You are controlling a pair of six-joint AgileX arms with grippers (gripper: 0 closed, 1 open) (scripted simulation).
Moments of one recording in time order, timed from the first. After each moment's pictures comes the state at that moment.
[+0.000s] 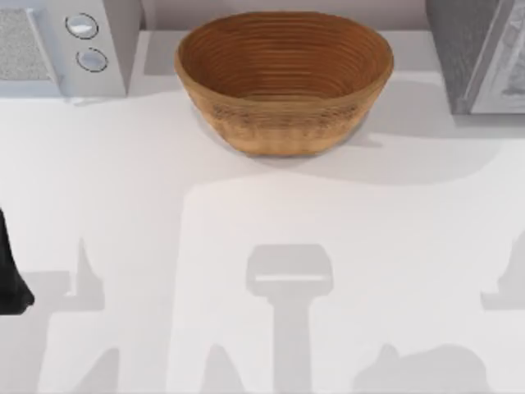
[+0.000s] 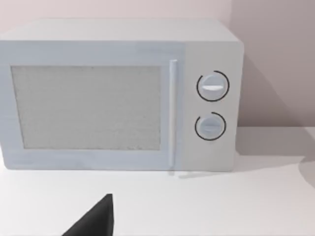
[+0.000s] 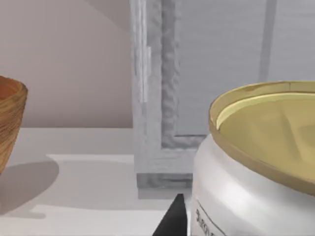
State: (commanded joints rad) left arm 0.00 0.00 0.00 0.00 0.00 0.00; right arm 0.01 0.03 0.01 0.02 0.01 0.00
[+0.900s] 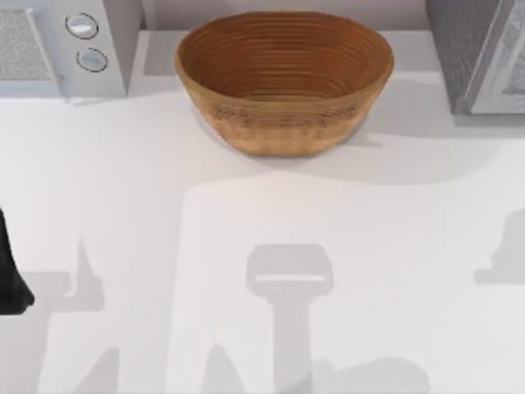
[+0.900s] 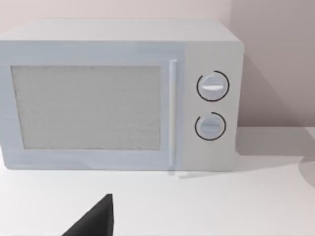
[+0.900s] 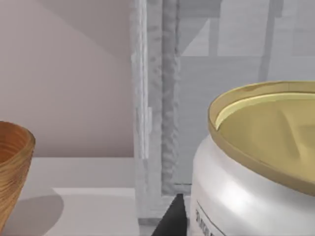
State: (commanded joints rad) left arm 0.00 0.00 0.00 0.00 0.00 0.00; right arm 0.03 0.21 0.27 -0.06 0.03 0.00
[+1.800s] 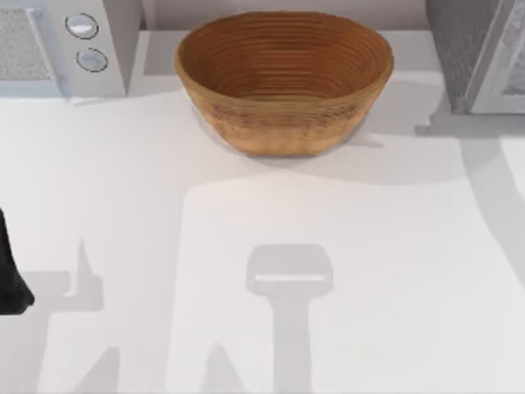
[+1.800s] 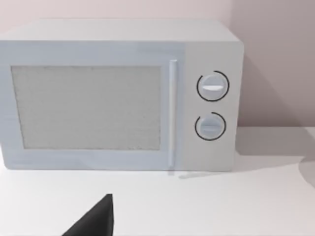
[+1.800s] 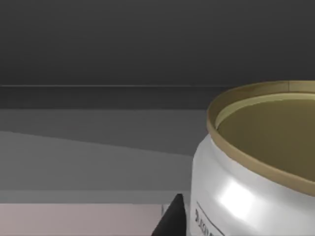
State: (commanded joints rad) left arm 0.00 0.00 0.00 0.00 0.00 0.00; right arm 0.16 1.13 1.48 -0.36 0.17 0.01
